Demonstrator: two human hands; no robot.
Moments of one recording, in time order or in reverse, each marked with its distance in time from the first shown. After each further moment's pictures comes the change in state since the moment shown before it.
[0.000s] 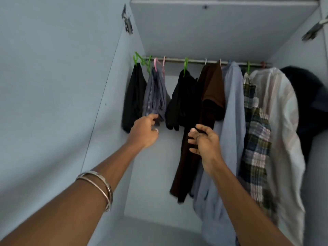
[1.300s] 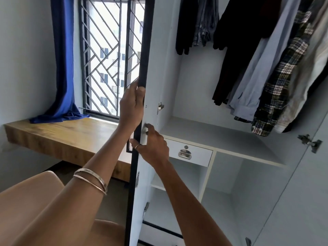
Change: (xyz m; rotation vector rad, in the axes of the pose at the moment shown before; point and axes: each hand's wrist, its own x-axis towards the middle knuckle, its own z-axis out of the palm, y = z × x) left_hand -0.355 -0.041 -0.283 -0.120 0.197 -0.148; right_hand -0.496 -0.065 0.203 -0.712 -0.512 0.048
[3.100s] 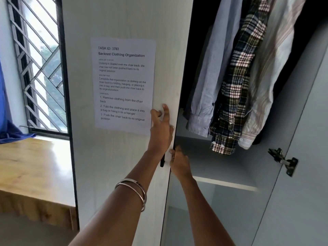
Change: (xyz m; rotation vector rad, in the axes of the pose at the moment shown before) left_hand -0.018 0.024 0.429 -0.011 -0.239 -0.110; right_hand 0.131 0.388 -0.122 0.133 0.006 0.361
